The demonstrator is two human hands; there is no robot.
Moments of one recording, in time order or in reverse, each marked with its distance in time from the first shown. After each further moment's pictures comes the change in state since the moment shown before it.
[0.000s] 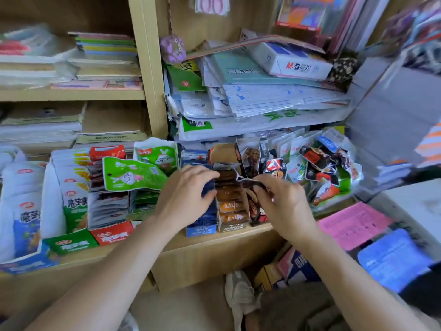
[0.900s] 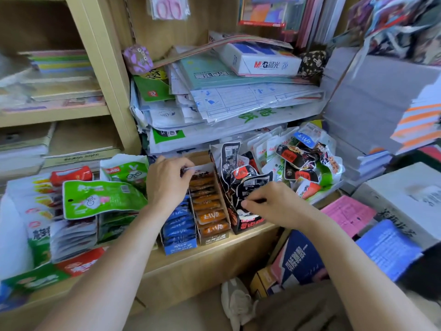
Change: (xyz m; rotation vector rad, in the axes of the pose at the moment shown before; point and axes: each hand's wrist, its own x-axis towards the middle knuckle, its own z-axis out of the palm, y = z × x) left_hand 0.068 -0.007 0.038 -0.008 0.156 -0.218; right_hand 0.014 0.060 -0.022 0.150 -0.488 0.257
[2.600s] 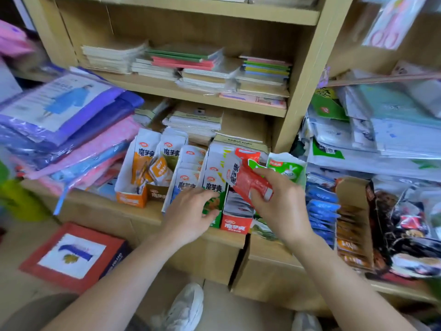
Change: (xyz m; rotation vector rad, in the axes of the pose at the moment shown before) left_hand -0.172 -0.165 -0.186 0.104 -0.171 -0.341; right_hand 0.063 -0.244 0.164 0.114 0.394 -0.513
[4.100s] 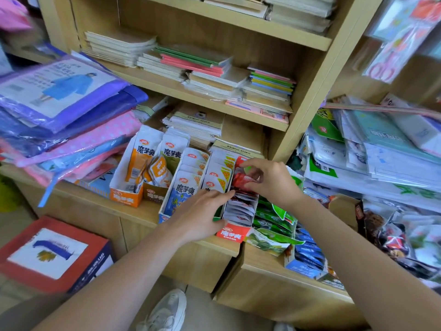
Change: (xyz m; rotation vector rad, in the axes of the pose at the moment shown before) left_hand 0.025 -0.009 0.015 -0.043 -0.139 0.164; right_hand 0.081 0.015 0.010 -0.074 -0.426 -0.142
